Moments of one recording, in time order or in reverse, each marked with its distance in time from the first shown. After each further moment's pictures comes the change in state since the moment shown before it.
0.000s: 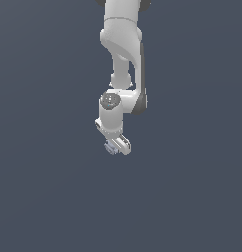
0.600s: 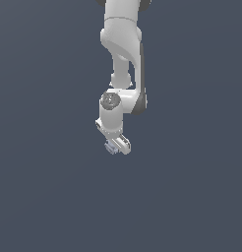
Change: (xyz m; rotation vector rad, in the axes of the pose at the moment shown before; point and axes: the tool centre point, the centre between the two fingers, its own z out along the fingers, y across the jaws) arm 0.000 0.000 0.000 0.001 0.001 0.000
